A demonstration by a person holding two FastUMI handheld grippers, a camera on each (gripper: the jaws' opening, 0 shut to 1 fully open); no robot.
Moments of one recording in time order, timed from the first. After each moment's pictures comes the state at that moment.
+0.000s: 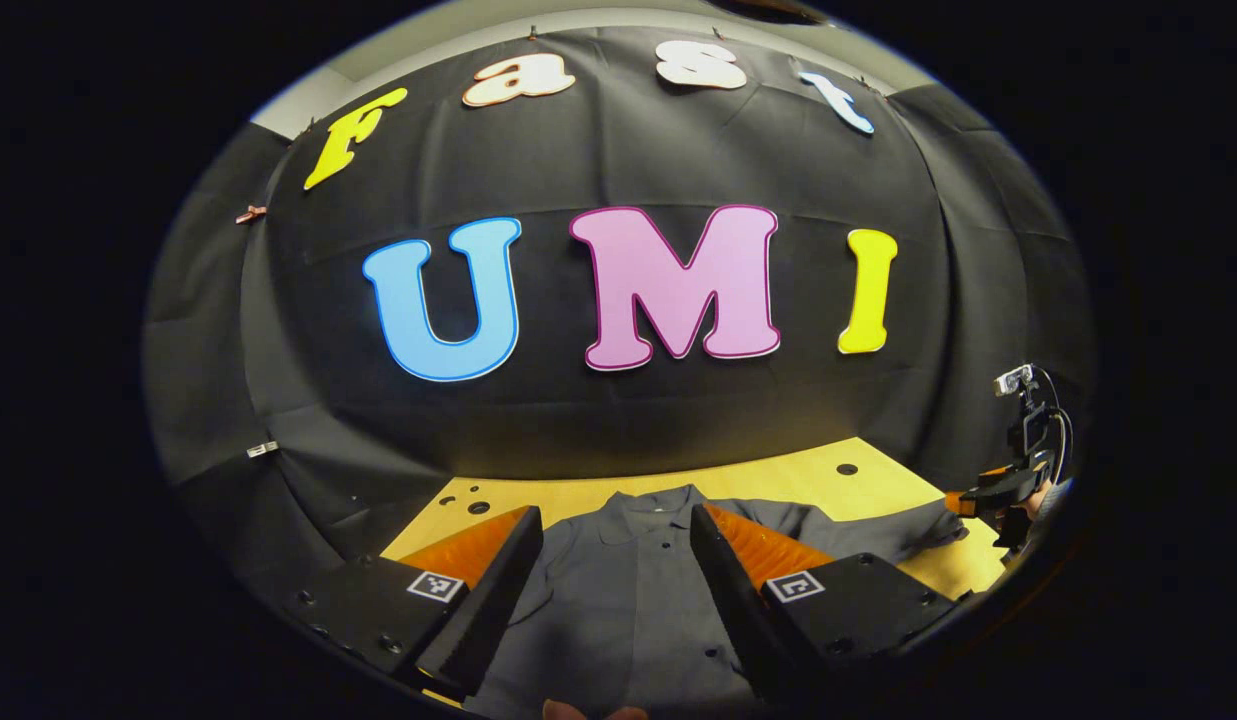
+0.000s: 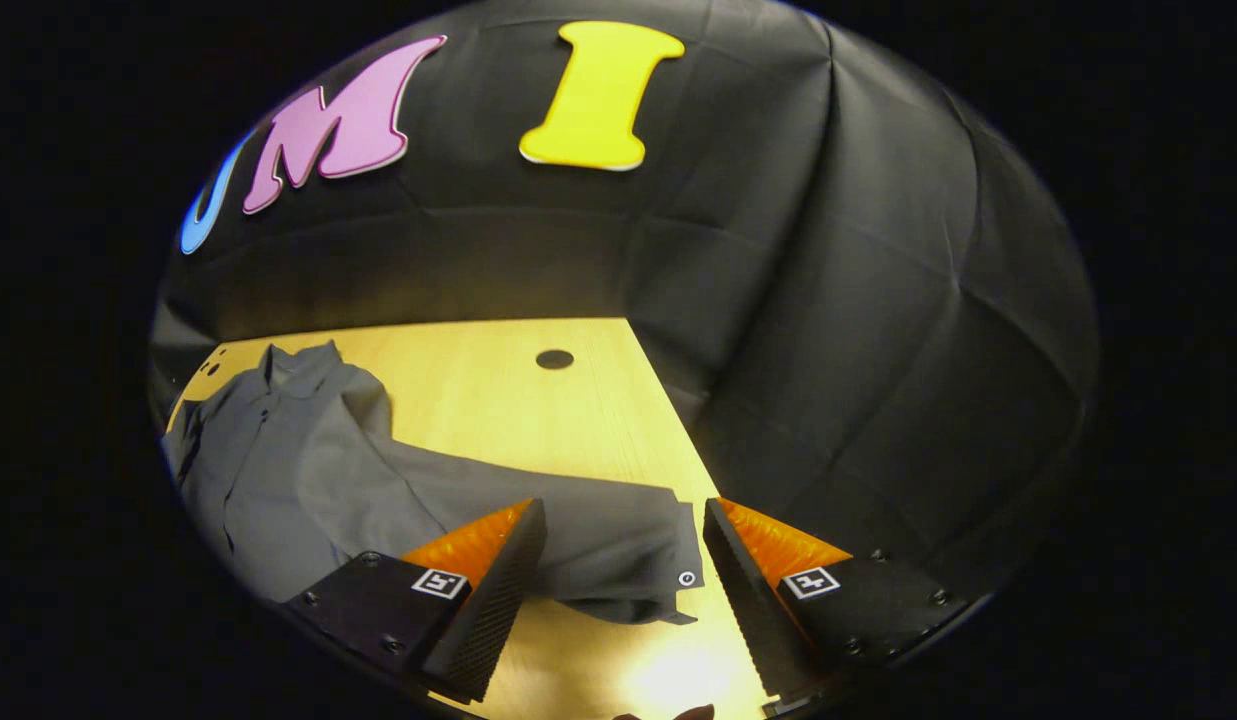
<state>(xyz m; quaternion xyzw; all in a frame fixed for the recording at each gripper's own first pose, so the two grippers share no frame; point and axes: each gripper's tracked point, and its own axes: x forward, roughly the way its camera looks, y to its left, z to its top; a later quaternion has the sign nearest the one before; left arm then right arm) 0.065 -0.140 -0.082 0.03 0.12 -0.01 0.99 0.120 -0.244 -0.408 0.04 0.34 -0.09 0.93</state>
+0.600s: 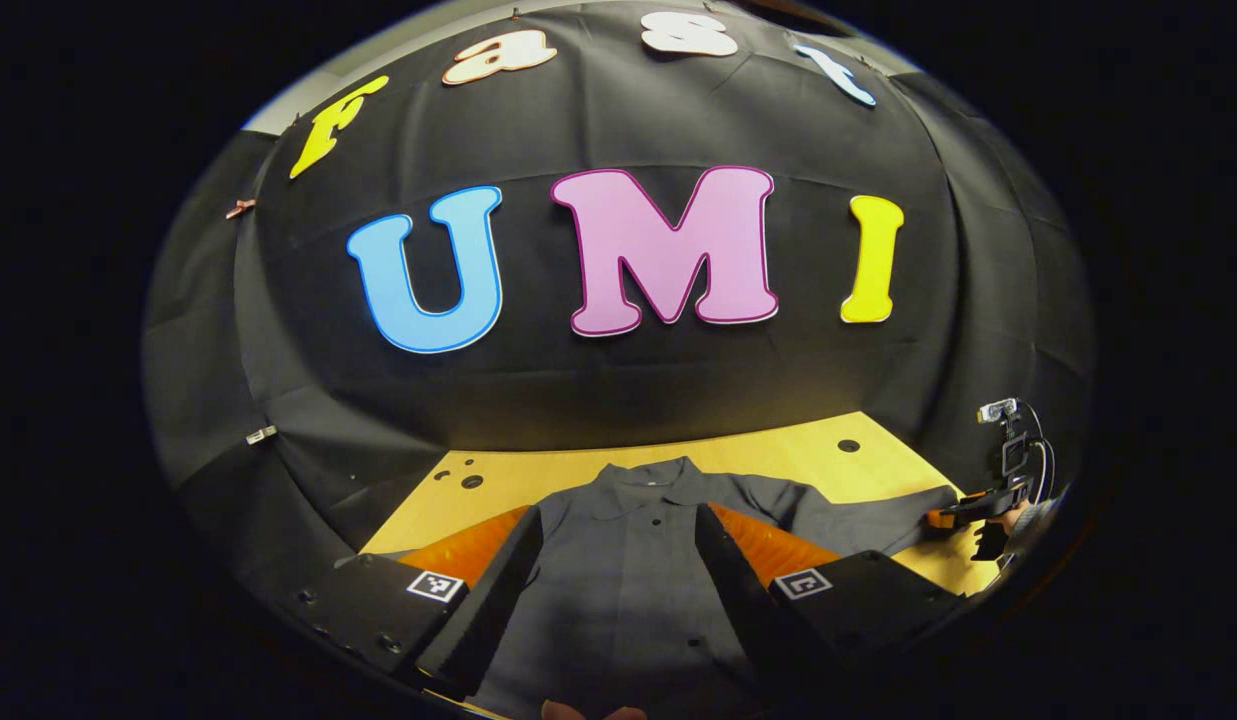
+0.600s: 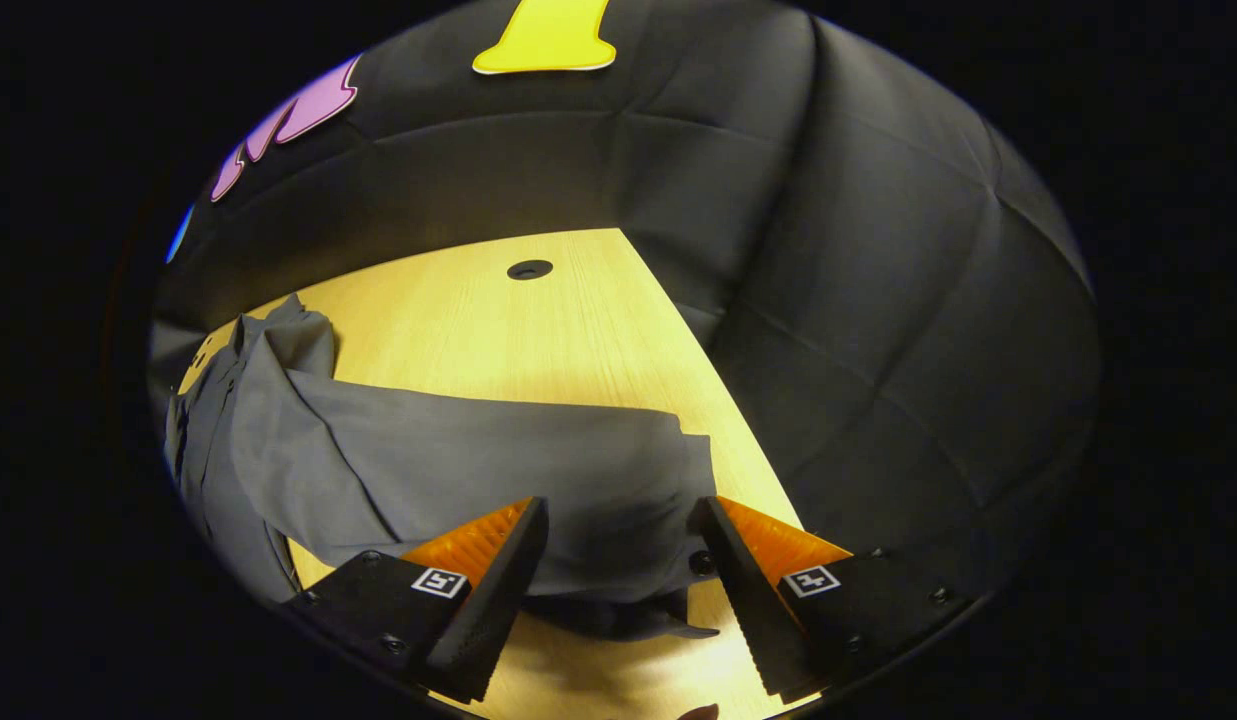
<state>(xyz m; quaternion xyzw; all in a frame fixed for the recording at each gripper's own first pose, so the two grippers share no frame) 0.072 -0.161 -0.098 0.04 0.16 0.00 0.99 0.124 -0.247 -0.499 0.08 0.42 -0.07 0.90</state>
